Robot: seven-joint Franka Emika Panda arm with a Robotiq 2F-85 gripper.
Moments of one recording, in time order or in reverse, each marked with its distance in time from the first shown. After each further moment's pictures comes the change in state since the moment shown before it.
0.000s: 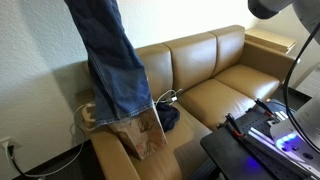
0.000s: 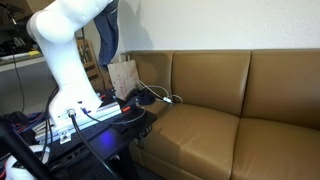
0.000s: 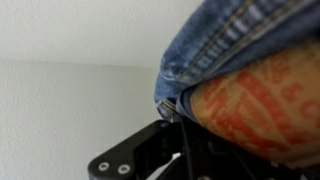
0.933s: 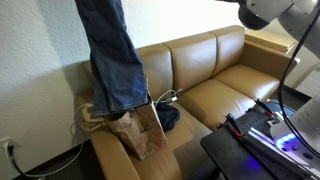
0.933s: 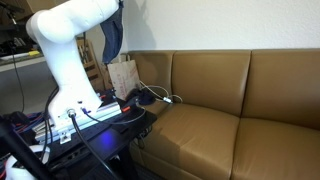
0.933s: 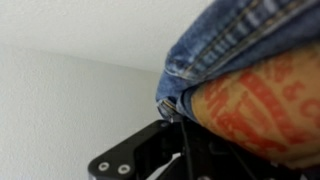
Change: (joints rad) arm 0.026 0.175 0.206 0.075 -0.213 -0.005 -0.144
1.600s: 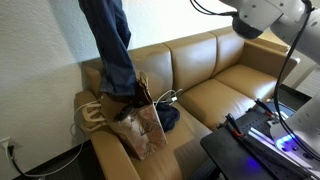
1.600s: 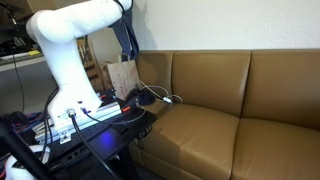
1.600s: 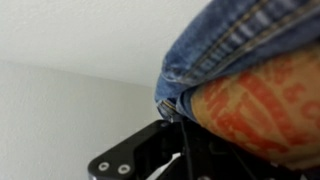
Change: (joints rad) arm -0.004 0.121 0.027 -0.040 -0.111 -0.042 -0.031
